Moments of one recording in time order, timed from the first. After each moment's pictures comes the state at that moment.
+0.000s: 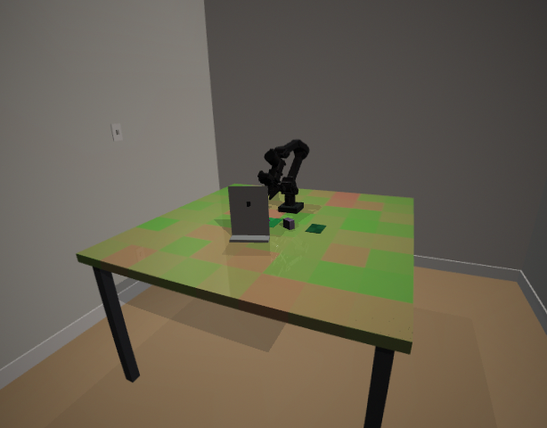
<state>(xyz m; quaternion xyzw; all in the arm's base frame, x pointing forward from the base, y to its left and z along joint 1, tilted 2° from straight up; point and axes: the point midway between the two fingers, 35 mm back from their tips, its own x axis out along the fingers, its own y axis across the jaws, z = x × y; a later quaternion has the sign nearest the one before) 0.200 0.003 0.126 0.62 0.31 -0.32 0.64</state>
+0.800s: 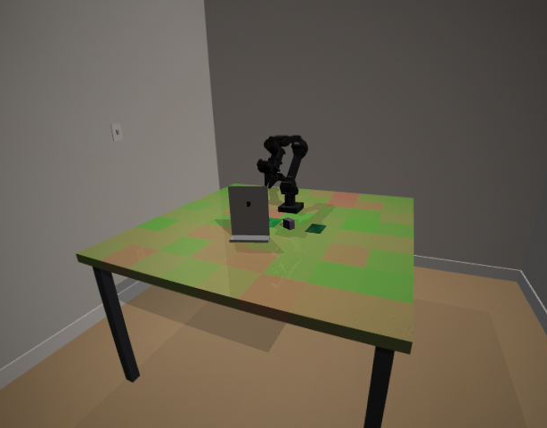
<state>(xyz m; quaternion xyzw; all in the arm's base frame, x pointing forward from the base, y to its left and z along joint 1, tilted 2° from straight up) 0.201 0.005 0.186 0.62 0.31 -0.32 0.64</state>
